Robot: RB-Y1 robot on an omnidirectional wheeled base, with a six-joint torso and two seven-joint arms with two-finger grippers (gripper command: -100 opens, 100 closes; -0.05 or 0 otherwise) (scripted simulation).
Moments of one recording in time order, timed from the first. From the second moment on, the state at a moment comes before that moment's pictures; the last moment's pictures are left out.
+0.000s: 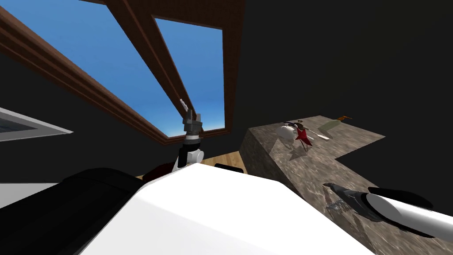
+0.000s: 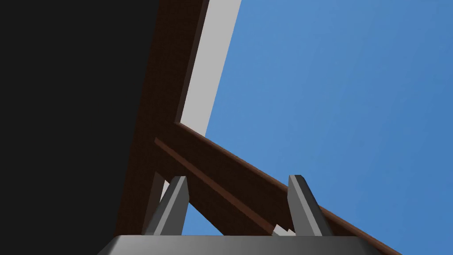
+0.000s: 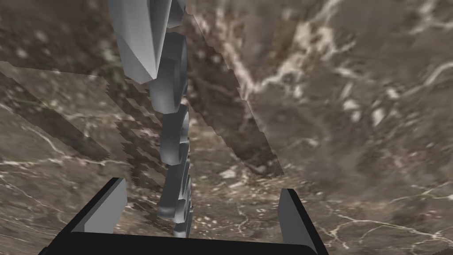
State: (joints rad) left arm 0.46 0.00 -0.06 -2.36 0.09 -0.40 0.03; right arm 0.34 -1.54 0.52 -1.20 -1.42 0.47 0.64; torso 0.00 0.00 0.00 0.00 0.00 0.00
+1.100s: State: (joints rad) left arm 0.46 0.00 -0.06 -2.36 0.09 -0.40 0.03; right arm 0.33 -1.51 0.54 -1.06 -1.56 0.47 0.74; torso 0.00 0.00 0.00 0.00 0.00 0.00
